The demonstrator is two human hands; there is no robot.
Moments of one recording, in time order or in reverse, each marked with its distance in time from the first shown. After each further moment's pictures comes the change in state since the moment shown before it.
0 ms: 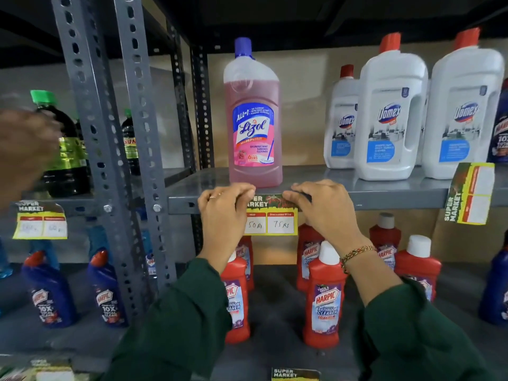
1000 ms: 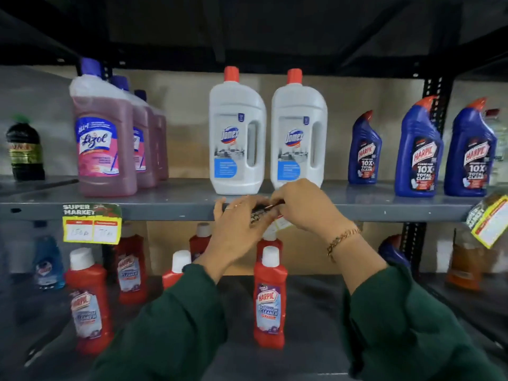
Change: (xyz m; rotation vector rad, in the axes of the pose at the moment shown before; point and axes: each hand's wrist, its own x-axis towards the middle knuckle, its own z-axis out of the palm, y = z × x) left_hand -0.027 0.240 0.195 -0.078 -0.291 0.041; right_hand 0.003 0.196 -0.200 -0.275 -0.435 -0.113
